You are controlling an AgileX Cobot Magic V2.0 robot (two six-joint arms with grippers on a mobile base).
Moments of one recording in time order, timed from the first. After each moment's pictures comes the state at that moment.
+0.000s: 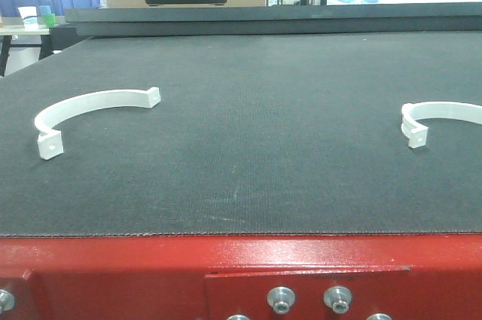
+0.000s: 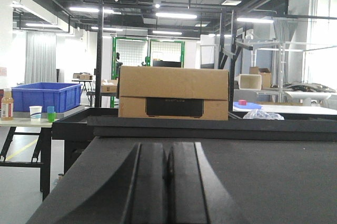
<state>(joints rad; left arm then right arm) -0.06 0.00 -0.04 0.08 -0.21 -0.09 -0.04 0.00 0.00 -0.02 -0.31 0.06</state>
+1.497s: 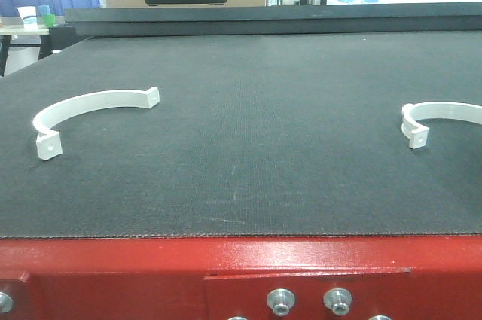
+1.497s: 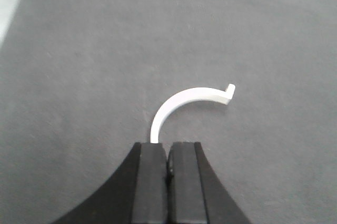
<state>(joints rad) -0.06 1.16 -1.03 -0.09 0.56 0.02 -0.04 1.09 -0.72 -0.03 0.57 0.04</state>
